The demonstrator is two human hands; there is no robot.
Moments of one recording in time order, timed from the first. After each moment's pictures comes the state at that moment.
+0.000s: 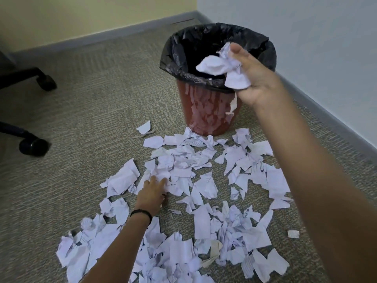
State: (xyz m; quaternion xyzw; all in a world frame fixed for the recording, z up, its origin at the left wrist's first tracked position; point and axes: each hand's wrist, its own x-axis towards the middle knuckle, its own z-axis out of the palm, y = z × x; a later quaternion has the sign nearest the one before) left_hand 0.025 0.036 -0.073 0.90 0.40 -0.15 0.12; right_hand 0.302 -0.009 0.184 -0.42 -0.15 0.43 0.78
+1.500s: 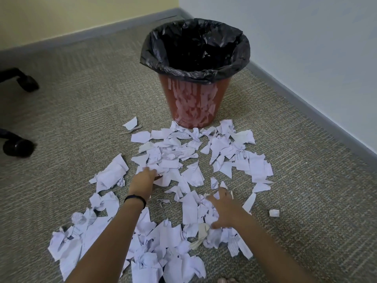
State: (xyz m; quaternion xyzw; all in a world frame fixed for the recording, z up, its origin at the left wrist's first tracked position) left_hand 0.045 0.027 -0.042 0.92 0.36 -0.16 0.05; right_hand 0.196 -0.189 -0.041 -0.79 -0.48 0.37 -0.09
